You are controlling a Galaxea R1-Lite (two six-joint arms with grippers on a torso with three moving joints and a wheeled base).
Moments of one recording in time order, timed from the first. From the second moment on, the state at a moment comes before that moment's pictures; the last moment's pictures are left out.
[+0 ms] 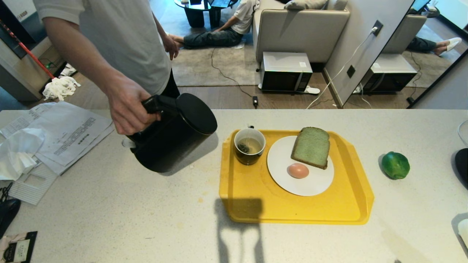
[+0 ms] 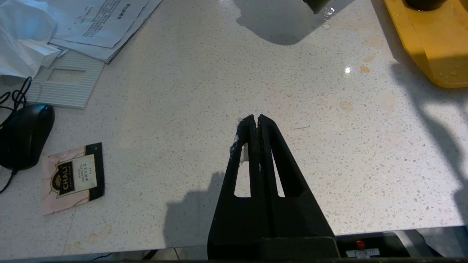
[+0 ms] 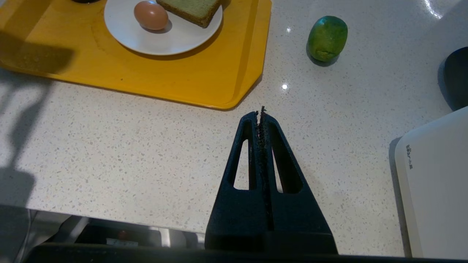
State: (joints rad) left arm 0.00 0.00 0.00 -0.01 -0.01 0.10; right arm 0.00 0.00 0.00 0.00 0.04 -0.08
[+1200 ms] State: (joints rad) left arm 0.00 0.00 0.00 -0.01 -0.01 0.01; right arm 0.00 0.00 0.00 0.00 0.04 -0.08
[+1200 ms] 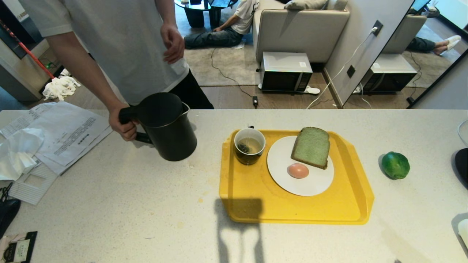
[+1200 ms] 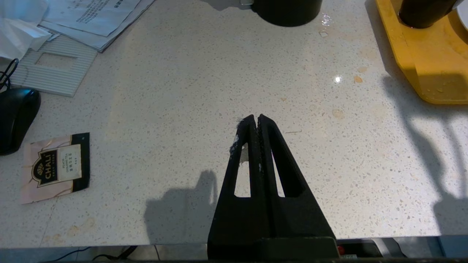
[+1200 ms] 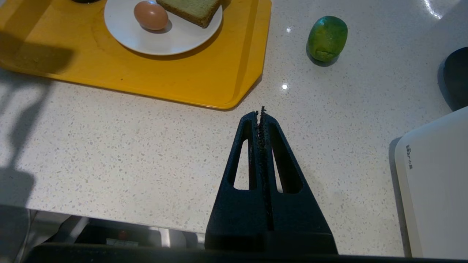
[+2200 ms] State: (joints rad) left arm 0.00 0.00 0.00 -0.01 -0.01 0.01; right arm 0.00 0.00 0.00 0.00 0.03 -0.08
